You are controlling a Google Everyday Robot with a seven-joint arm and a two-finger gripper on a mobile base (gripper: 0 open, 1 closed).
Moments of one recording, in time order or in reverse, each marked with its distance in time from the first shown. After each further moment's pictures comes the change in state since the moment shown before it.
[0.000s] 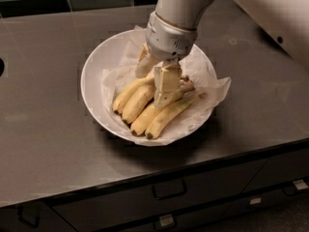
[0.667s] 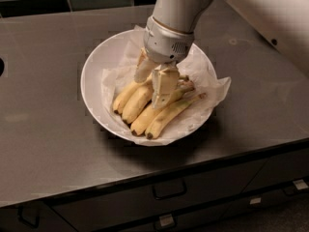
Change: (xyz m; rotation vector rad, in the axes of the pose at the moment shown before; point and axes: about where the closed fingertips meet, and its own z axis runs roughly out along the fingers) arm -0.001 0.000 0.008 -0.020 -0.001 -0.010
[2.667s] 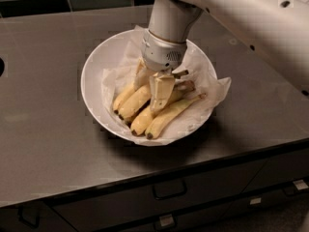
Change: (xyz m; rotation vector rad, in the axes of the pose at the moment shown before) arm 0.019 -0.014 0.032 -0.053 0.027 -0.001
